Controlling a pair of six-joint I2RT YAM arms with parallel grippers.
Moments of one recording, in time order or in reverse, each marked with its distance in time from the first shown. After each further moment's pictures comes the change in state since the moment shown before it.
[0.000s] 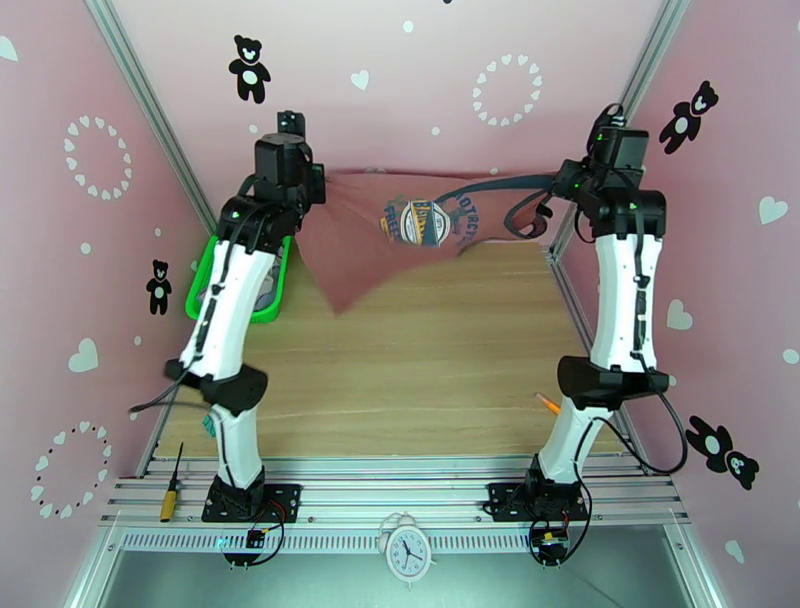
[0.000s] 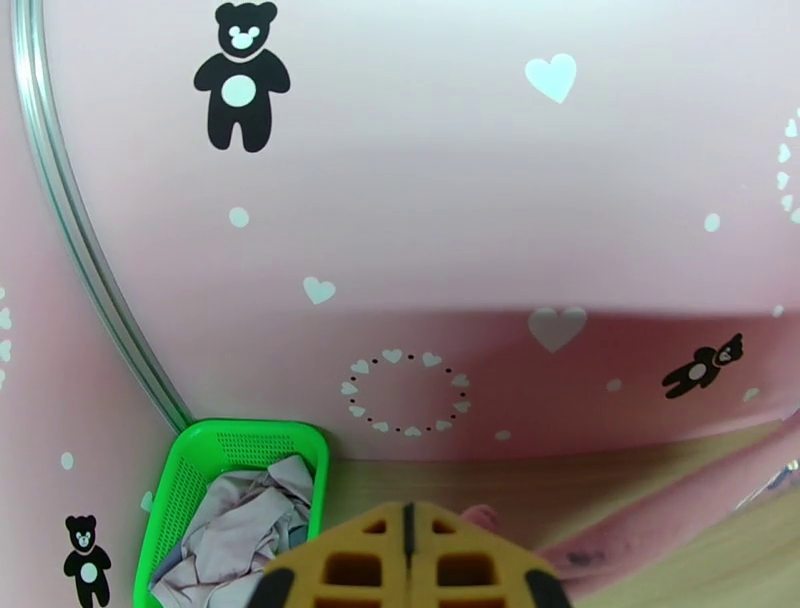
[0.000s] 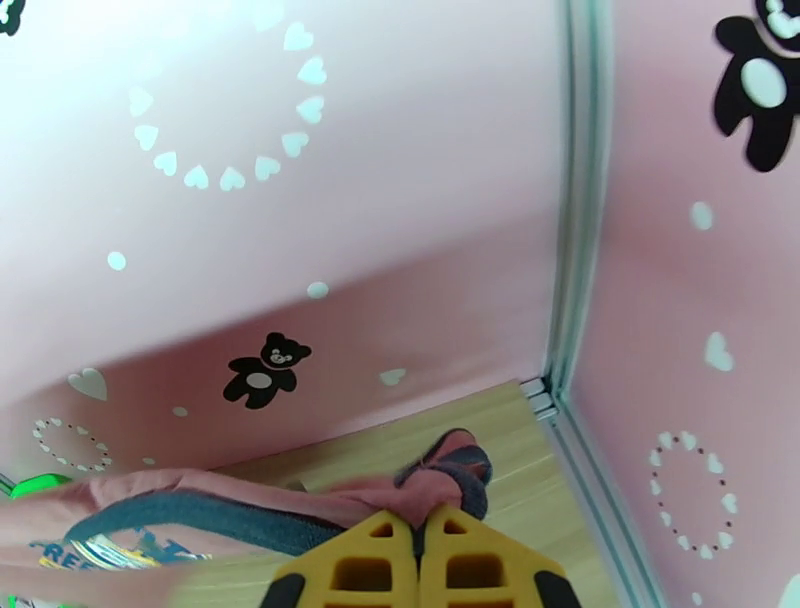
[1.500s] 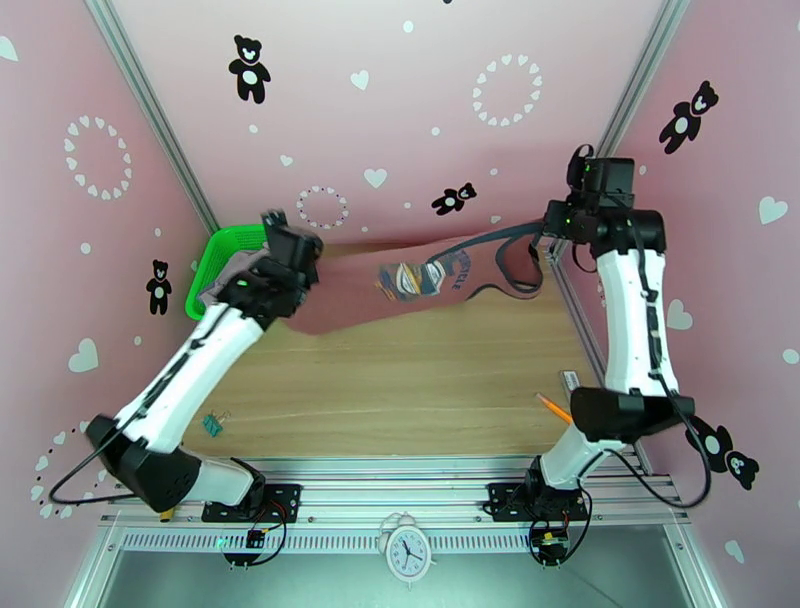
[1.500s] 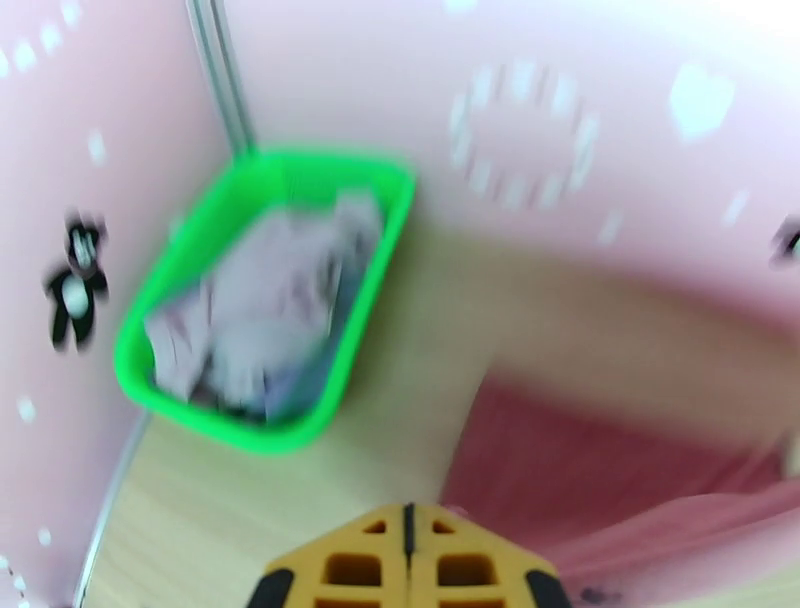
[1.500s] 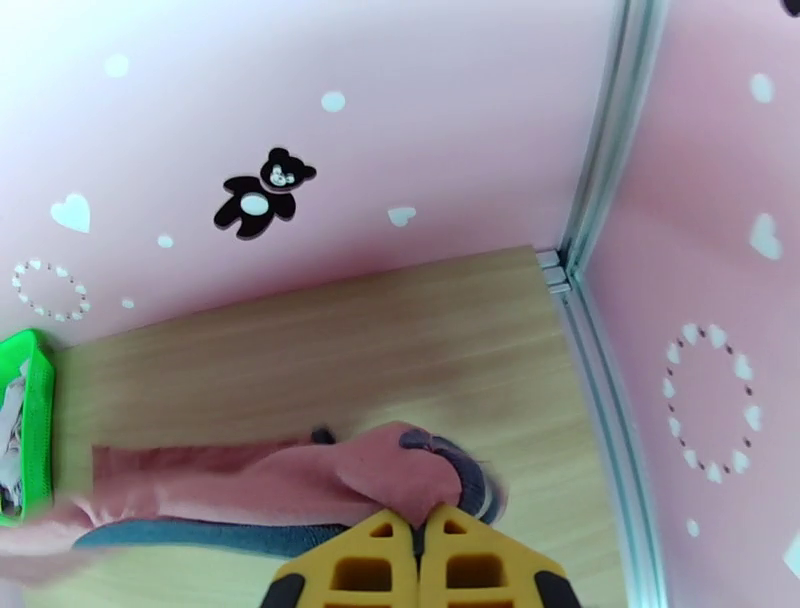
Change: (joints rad) left arm -0.083 -0.426 -0.747 0.021 -0.215 -0.381; right arm 0.003 -0.203 -0.354 -0.107 -0.104 -0.081
